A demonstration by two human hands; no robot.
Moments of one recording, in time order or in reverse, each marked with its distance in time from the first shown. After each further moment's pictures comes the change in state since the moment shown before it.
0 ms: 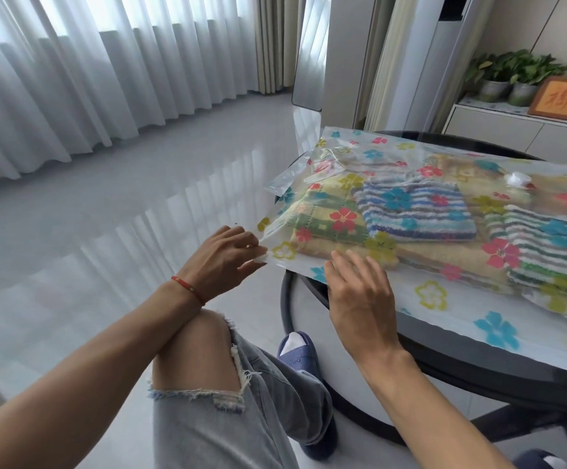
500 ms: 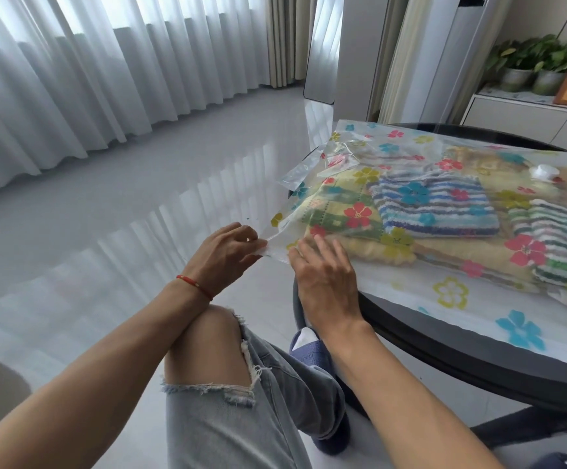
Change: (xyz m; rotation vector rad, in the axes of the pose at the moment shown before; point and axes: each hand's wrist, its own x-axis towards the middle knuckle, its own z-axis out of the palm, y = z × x) left_hand -0.013 -0.009 0.002 -0.001 -0.001 -0.119; right_hand 0.036 -0.057 0.021 0.052 -0.185 -0.067
